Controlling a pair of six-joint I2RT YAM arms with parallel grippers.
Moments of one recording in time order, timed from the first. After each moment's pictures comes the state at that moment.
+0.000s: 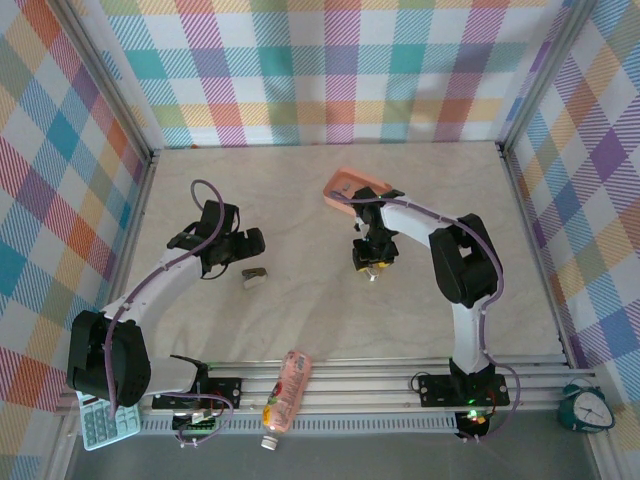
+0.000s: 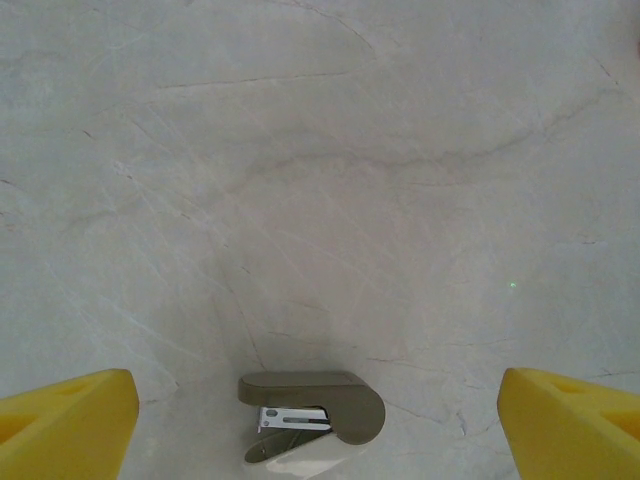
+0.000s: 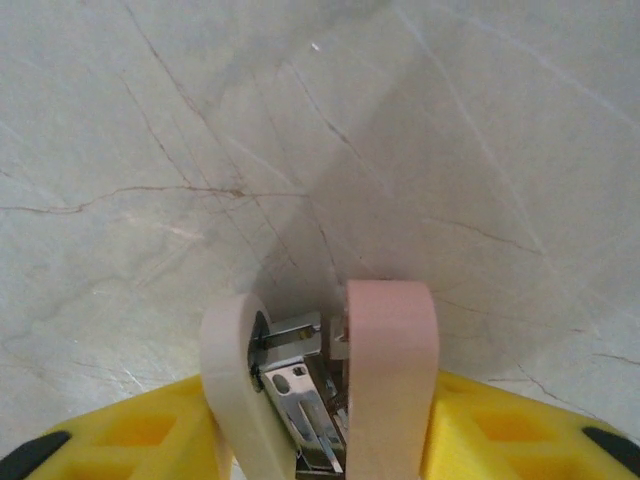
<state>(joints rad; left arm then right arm) -0.28 1.31 0.90 -0.56 -0.07 -0.50 0.52 2.03 1.46 -1.00 -0.10 0.26</state>
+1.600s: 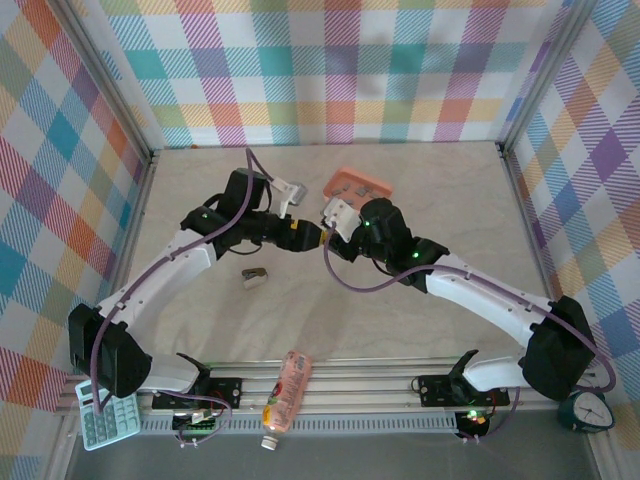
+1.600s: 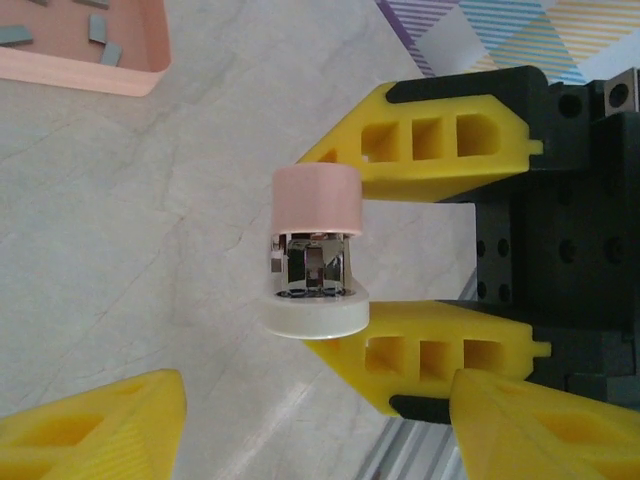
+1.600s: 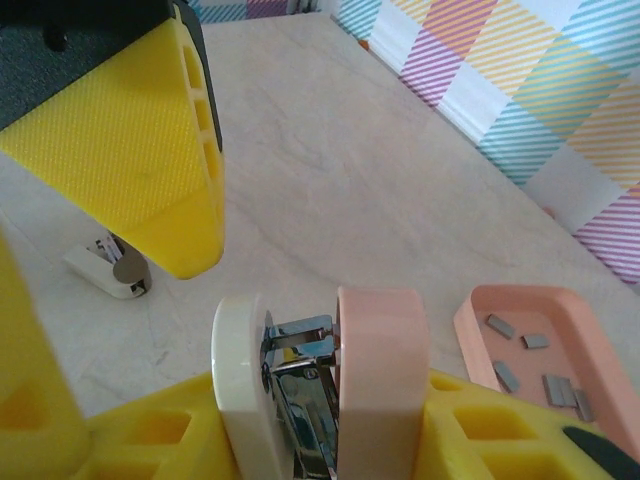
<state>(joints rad) -0.52 1.37 1.26 -0.62 0.59 -0.25 0.79 1.32 1.00 -0.12 -0.04 -0.32</state>
